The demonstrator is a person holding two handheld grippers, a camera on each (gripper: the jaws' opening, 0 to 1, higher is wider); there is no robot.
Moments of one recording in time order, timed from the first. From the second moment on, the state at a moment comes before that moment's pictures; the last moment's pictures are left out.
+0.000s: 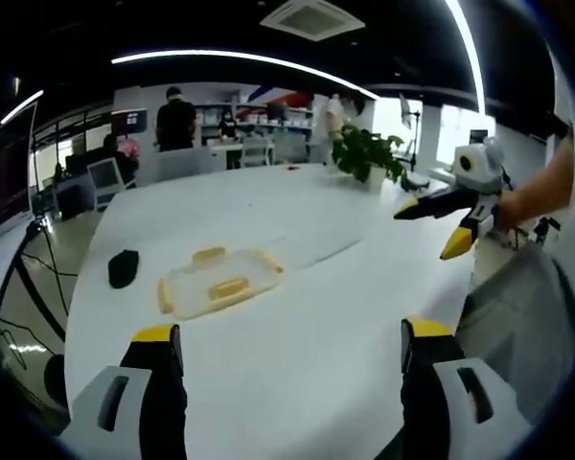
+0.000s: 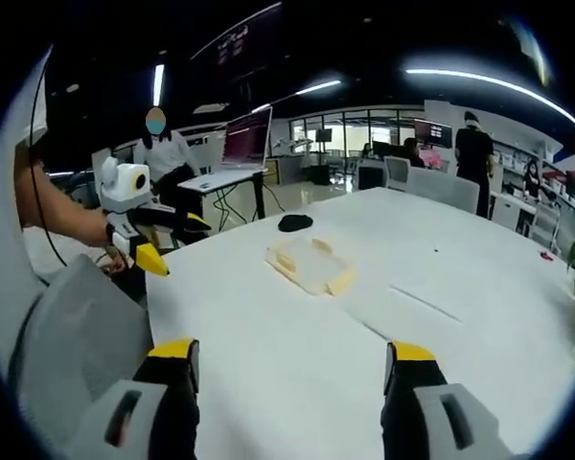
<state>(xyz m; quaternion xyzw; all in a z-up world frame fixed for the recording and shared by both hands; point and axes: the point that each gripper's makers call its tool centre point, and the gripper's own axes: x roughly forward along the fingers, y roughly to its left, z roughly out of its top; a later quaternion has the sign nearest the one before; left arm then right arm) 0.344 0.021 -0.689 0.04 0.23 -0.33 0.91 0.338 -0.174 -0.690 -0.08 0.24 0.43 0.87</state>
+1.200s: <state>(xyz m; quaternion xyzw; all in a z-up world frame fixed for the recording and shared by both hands) 0.386 0.033 -0.703 0.08 0.24 -0.37 0.89 0.393 -0.137 -0.694 -0.10 0.24 0.48 0.84</state>
